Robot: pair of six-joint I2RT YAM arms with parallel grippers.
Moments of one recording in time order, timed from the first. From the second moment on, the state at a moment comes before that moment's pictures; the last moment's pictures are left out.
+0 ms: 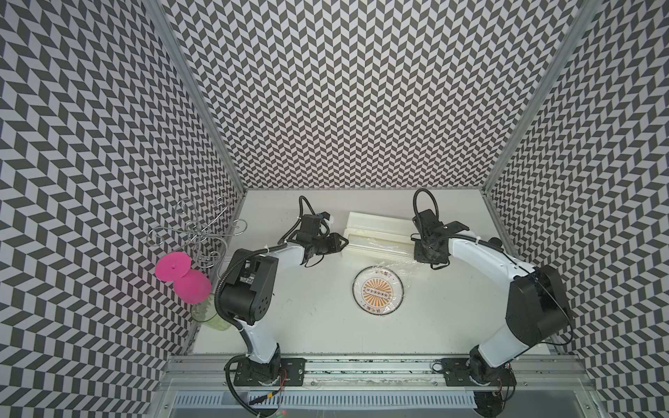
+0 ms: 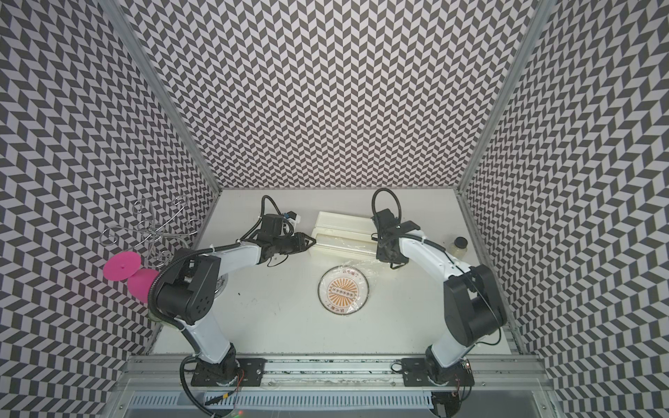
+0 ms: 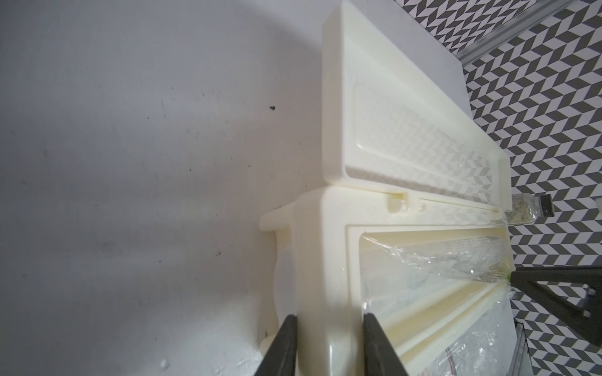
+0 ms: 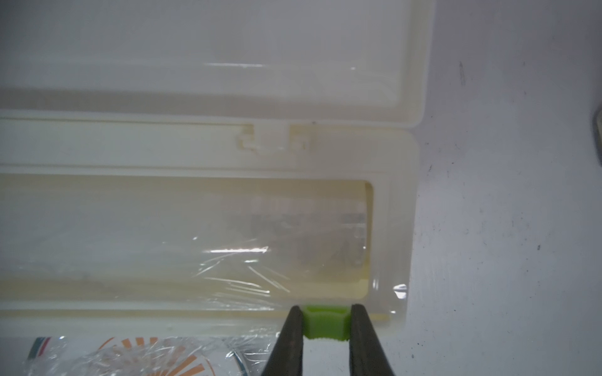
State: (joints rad) left arm -0.30 1.81 0.96 0.05 0.50 -0.47; right arm 0.38 1.61 1.20 -0.88 0.19 0.56
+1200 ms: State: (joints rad) left arm -0.31 1.81 0.96 0.05 0.50 -0.47; right arm 0.22 1.55 1.12 -0.82 0.00 0.40
